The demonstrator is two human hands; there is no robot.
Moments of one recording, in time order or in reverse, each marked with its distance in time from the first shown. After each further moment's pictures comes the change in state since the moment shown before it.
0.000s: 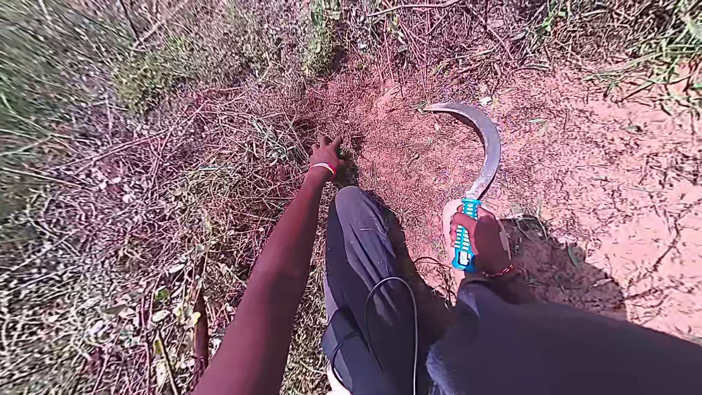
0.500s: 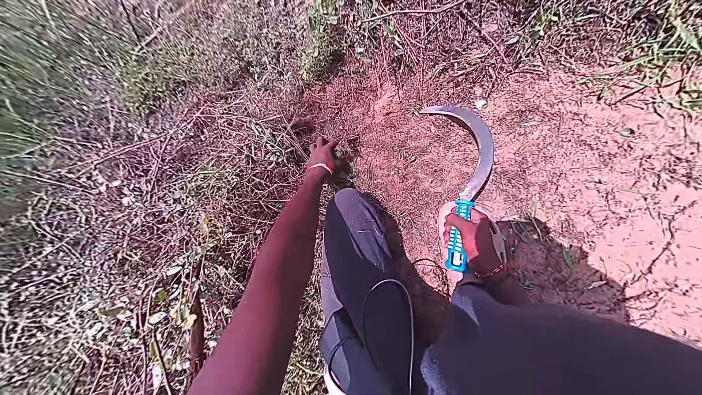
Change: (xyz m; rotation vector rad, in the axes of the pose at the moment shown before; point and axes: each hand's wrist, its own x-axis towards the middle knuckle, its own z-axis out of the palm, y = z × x) left_hand 0.017 -0.005 0.007 -0.011 0.047 -0.004; right_hand 0.003 0.000 0.004 -0.049 0.016 0.021
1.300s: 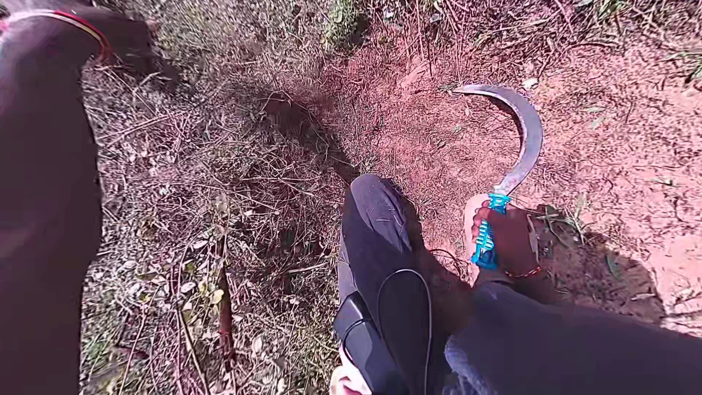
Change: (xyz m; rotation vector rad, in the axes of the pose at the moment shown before) left_hand -0.070 -0.096 -0.330 0.260 0.257 -0.440; right_hand 0.003 0.007 -0.004 -0.008 -0.027 -0.059
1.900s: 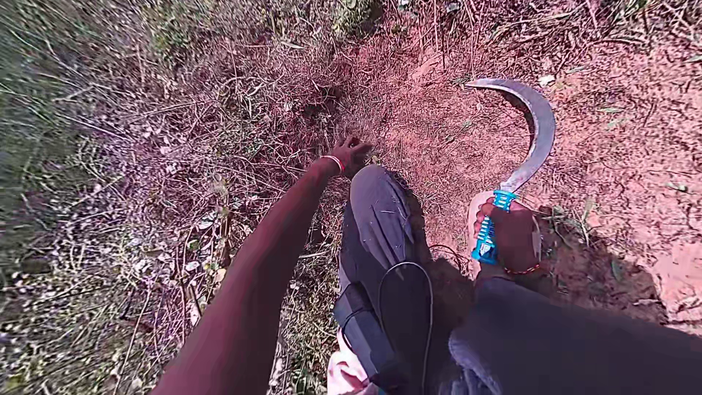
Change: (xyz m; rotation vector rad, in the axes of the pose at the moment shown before) left_hand -0.112 0.123 0.295 -0.066 -0.570 0.763; right_hand -0.002 -0.005 0.006 -0.021 0.045 0.013
